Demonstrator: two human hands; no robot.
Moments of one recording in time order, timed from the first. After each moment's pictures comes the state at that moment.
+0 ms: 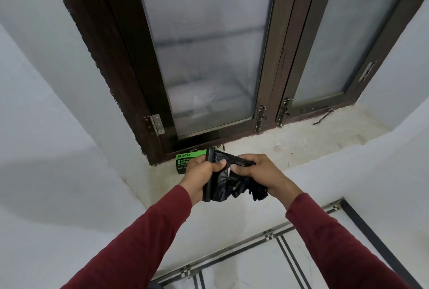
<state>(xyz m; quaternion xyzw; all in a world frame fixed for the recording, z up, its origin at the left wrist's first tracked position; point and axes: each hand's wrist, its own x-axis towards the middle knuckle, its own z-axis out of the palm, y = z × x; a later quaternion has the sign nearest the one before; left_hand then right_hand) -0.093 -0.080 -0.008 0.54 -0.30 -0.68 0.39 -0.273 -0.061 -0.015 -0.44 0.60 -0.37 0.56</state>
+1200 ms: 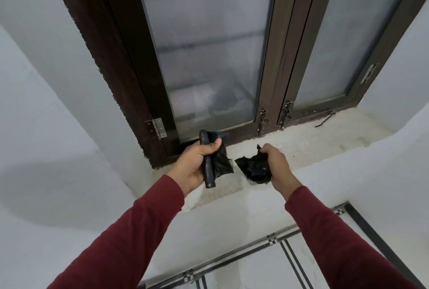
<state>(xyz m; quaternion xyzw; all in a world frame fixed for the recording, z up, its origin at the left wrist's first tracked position) -0.083 -0.094 0.040 0.44 -0.28 -0.75 0.40 -0.301 -0.098 -0.036 -0.20 0.69 -0.45 0.53</state>
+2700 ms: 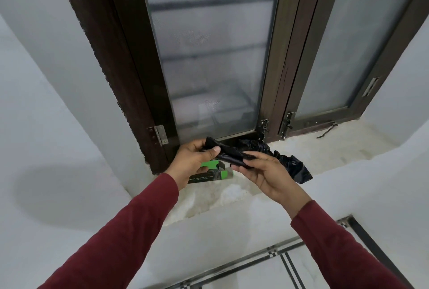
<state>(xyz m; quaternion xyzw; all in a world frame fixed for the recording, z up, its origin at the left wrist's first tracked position) -0.067 -0.120 0.025 0.51 -0.48 -0.60 0.39 -0.283 -0.075 0.007 -0.22 0.42 -0.54 0.70</state>
